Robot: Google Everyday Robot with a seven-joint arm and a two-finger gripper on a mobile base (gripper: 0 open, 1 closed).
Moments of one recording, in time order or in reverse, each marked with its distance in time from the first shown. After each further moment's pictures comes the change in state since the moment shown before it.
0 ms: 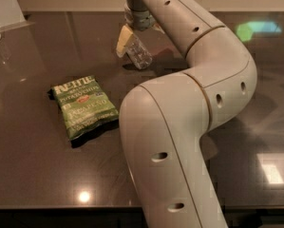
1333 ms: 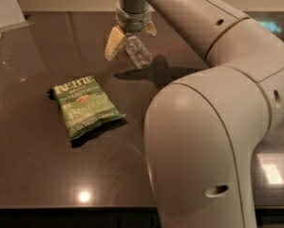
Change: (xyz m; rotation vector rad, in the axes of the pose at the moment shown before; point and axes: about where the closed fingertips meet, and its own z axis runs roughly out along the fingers) arm 0.010 0.045 -0.025 -0.064 -0.093 -0.052
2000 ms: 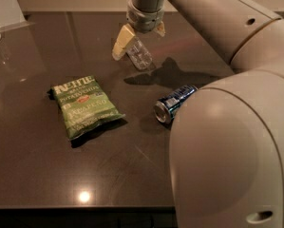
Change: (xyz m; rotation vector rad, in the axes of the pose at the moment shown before) arm 0.025 -0.005 -0.020 -0.041 -0.028 -0.001
